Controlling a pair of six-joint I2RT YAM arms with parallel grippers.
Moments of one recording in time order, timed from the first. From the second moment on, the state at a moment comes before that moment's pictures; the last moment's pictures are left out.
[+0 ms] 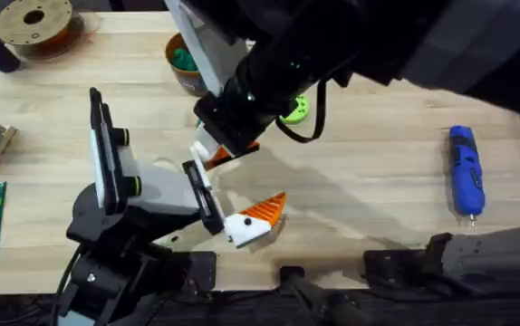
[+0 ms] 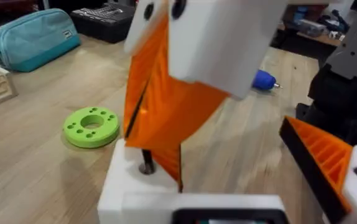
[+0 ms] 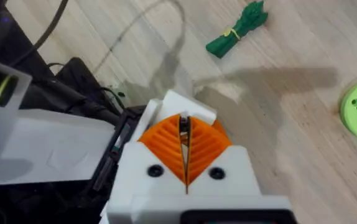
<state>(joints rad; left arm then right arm) -0.32 0.01 0.01 -0.07 0.83 -0.09 0.98 1.67 1.67 -1.08 -0.18 0.19</state>
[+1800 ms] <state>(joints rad) -0.32 0.01 0.01 -0.07 0.83 -0.10 0.97 1.70 1.67 -1.09 -0.23 0.18</state>
